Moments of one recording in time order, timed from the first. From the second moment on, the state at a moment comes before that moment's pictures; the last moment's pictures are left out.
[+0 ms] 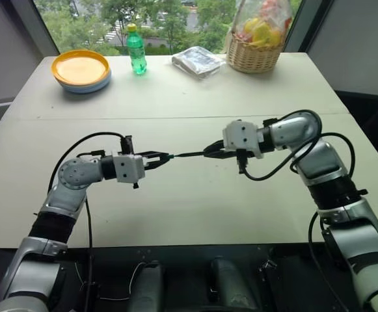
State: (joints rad) left arm -0.49 0.62 -0.13 0.27 -0.07 -0.60 -0.99; right arm -0.81 -0.61 0.27 0.14 0.02 0.09 1.29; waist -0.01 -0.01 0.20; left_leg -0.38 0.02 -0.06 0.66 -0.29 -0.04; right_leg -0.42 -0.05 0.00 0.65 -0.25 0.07
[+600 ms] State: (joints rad) left arm -0.51 0.58 -0.14 0.27 -0.14 -0.53 -1.05; right arm -0.80 -0.61 0.27 0.09 0.02 0.13 1.28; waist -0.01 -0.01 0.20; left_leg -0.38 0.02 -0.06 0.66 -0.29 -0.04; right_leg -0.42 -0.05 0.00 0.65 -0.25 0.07
